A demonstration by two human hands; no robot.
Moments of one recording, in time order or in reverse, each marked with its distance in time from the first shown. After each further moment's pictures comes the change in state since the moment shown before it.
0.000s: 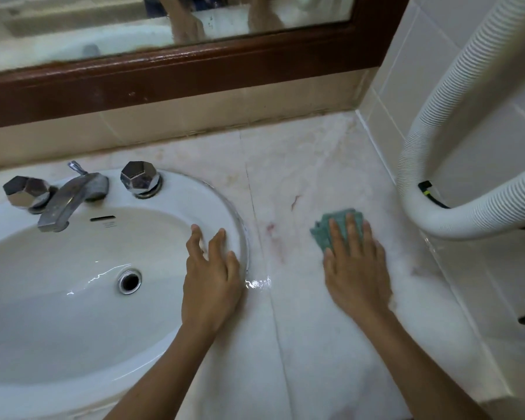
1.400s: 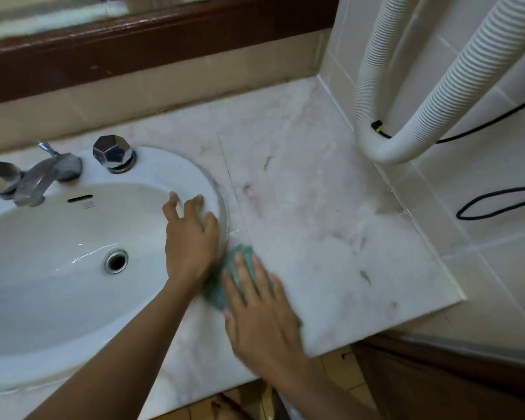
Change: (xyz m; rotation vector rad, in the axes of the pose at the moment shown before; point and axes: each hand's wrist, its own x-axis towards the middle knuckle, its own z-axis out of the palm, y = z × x) left_hand -0.004 -0.006 -0.001 0.008 0.068 0.010; right_hand -0.159 -0.106 0.012 0.087 -0.062 -0.336
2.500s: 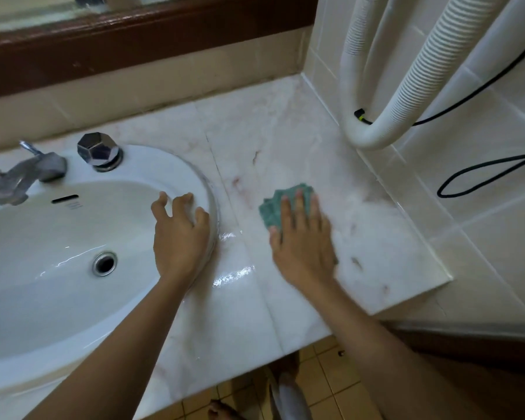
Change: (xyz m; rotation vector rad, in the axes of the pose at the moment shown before) left_hand -0.006 0.000 0.001 0.012 0.033 -0.043; right_hand 0.060 0.091 -0.012 -0.019 0.111 0.441
